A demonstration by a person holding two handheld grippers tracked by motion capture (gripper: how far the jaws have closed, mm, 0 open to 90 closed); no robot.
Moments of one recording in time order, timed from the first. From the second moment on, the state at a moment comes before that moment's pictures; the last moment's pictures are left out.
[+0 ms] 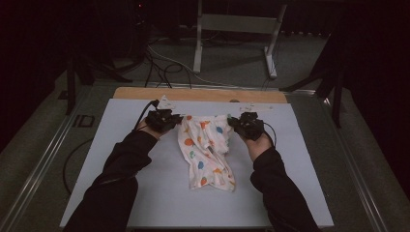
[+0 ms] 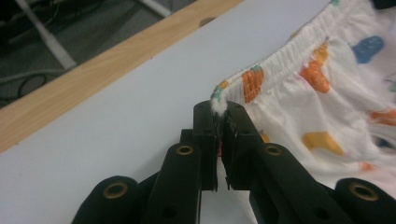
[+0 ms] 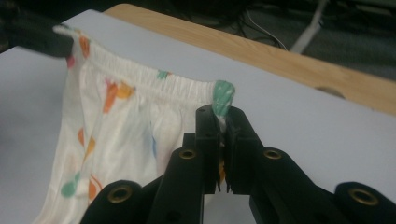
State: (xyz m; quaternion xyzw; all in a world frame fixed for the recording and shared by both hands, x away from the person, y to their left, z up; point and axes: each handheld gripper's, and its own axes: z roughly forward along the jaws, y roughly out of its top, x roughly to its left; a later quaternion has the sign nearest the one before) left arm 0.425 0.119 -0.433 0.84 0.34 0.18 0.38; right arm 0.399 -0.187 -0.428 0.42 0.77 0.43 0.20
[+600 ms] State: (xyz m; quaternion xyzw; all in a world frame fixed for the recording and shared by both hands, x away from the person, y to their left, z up) left arm 0.470 0.099 -0.455 0.83 0.39 0.16 0.36; right arm 0.445 -0.175 -0.451 0.49 0.75 0.40 0.20
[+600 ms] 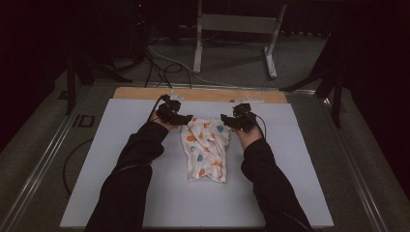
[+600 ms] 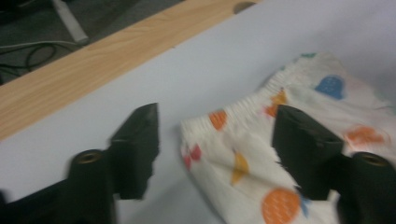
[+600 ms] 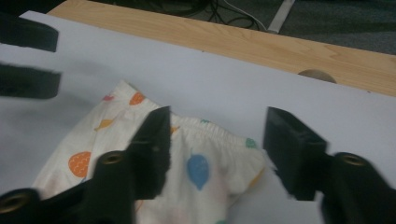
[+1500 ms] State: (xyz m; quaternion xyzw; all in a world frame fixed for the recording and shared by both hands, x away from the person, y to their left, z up) left arm 0.403 0.104 -0.445 0.85 0.30 0.09 0.42; right arm 0.411 -0.185 -0.451 0.42 0.79 0.41 0.16
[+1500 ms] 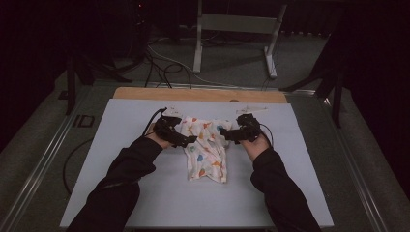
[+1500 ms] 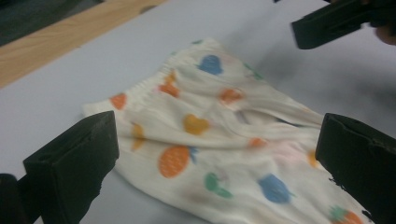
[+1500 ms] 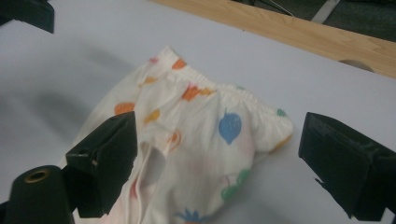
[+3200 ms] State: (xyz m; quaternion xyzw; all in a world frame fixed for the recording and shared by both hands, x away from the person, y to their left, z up) left arm 0.284 0.130 -0.495 0.90 0.18 0.12 0.37; right arm 0.302 -0.210 -0.483 0.41 0.81 0.41 0.09
